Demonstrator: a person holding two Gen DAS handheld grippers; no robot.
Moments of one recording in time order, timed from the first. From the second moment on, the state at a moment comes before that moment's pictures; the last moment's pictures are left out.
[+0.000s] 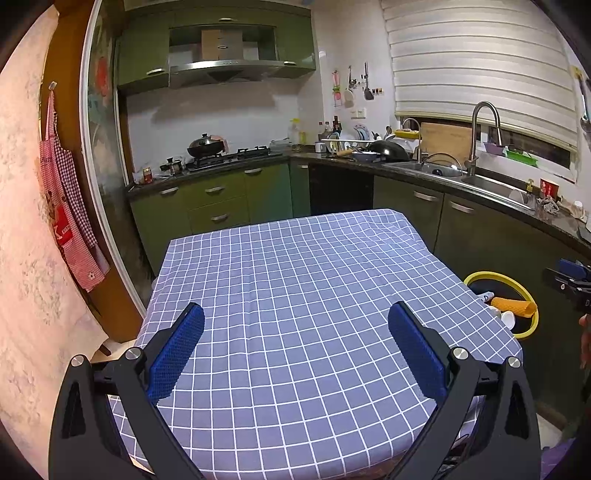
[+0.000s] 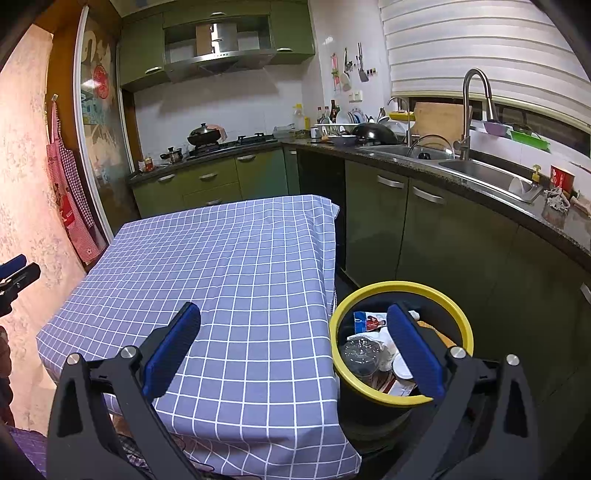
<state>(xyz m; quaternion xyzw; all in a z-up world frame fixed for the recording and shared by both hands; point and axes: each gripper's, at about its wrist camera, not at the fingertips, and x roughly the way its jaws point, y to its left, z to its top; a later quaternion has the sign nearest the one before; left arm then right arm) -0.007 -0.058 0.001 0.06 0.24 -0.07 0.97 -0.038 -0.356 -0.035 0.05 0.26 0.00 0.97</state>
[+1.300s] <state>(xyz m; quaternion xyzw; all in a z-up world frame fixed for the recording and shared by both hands) 0.006 -0.064 -0.005 0.05 0.25 -0.08 0.96 -0.031 -0.350 -0.045 0.05 0.27 0.00 0.96</state>
